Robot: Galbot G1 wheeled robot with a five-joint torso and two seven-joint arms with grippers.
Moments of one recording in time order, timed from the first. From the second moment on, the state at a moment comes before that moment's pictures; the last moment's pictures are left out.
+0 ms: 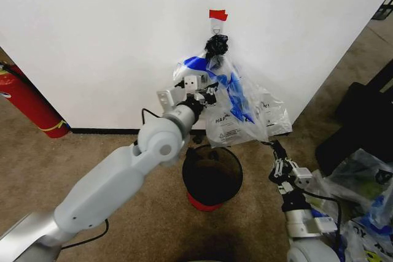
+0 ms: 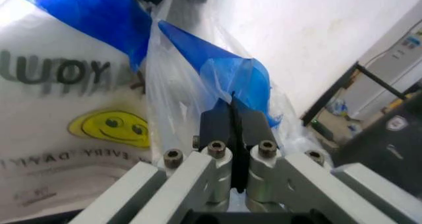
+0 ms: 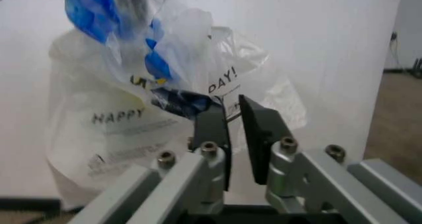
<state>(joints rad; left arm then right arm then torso) 0.45 -1.04 0.21 -2.06 -1.28 0.26 -0.60 -1.68 1.31 0.52 2.15 0.20 0.31 0.07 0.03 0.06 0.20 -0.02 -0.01</state>
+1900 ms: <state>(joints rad) 0.58 -1.00 0.13 -2.14 -1.26 0.25 -0.60 -0.76 0.66 -0.10 1.81 0.04 0.21 0.02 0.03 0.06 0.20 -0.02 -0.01</state>
